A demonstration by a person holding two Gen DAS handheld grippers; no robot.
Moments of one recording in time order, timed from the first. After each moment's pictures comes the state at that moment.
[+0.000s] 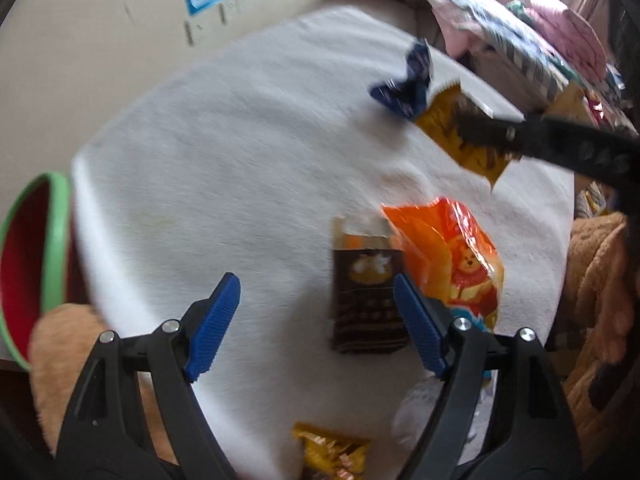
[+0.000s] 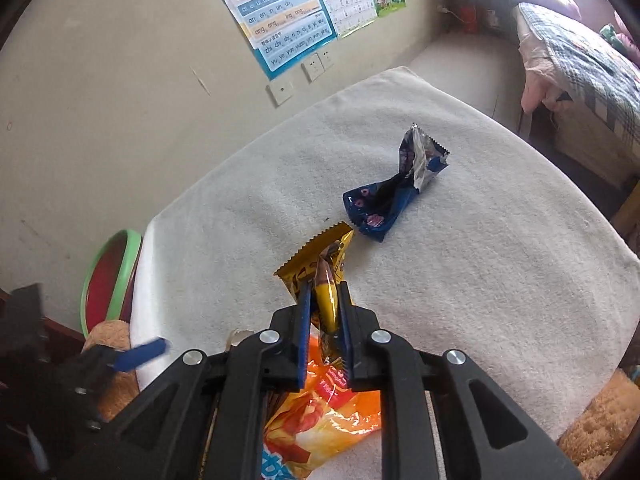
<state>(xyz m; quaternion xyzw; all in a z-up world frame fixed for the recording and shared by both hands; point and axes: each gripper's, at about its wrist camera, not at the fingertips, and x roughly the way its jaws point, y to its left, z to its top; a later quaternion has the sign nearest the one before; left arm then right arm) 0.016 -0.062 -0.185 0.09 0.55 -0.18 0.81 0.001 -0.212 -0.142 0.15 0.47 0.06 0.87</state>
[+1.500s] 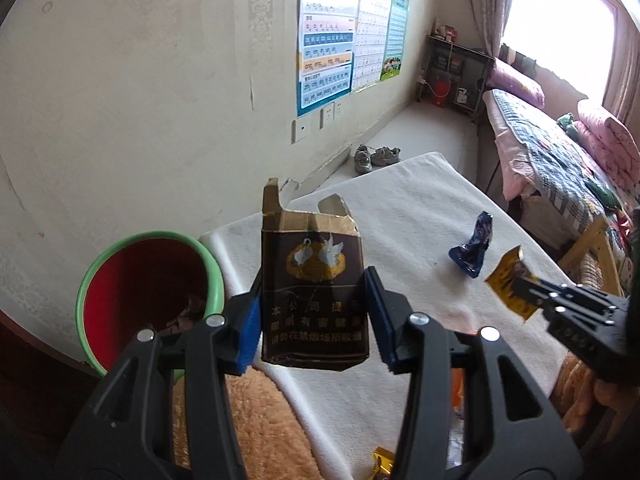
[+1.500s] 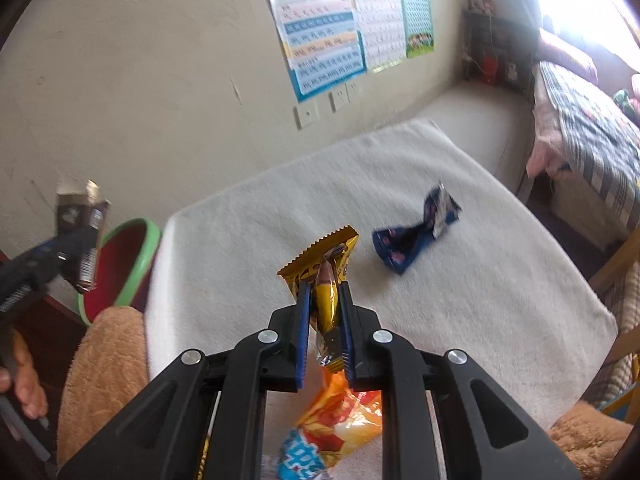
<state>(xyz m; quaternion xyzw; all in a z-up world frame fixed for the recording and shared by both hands) 0.016 0.039 -0.064 0.01 0.38 -0.06 0.92 -0.021 -0.171 -0.090 0.07 0.42 0.08 0.90</state>
